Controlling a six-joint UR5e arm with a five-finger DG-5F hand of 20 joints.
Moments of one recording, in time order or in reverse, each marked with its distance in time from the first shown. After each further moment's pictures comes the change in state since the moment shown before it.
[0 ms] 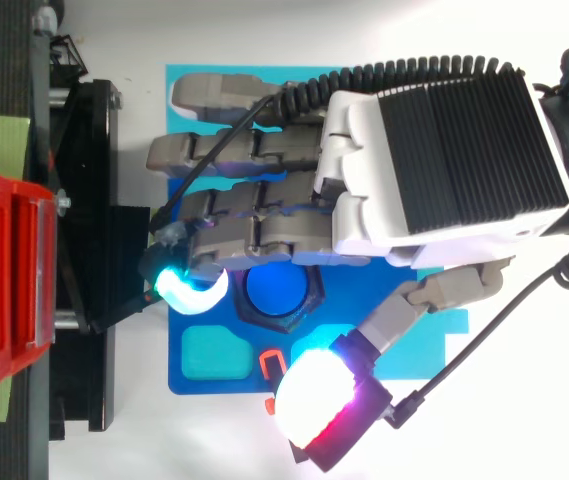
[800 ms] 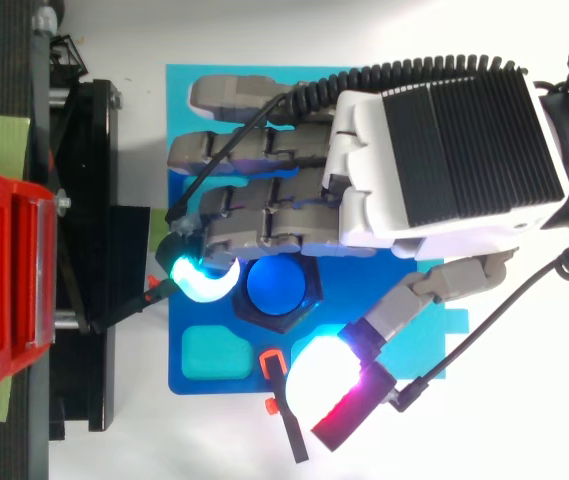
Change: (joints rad) arm -0.005 0.000 0.000 -0.059 -0.003 -0.010
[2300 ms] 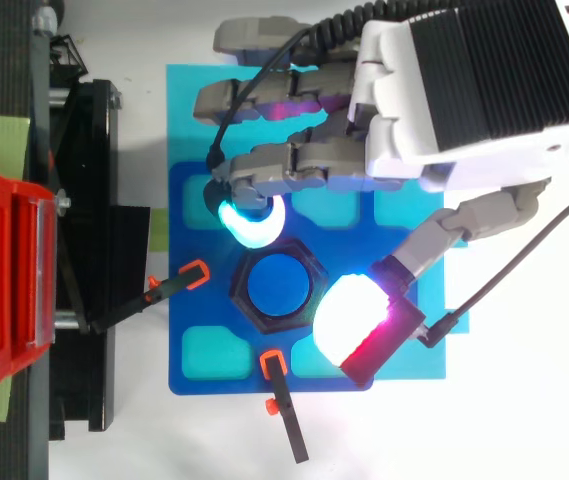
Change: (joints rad) arm -0.060 0.003 0.038 -0.076 -0.076 -0.012
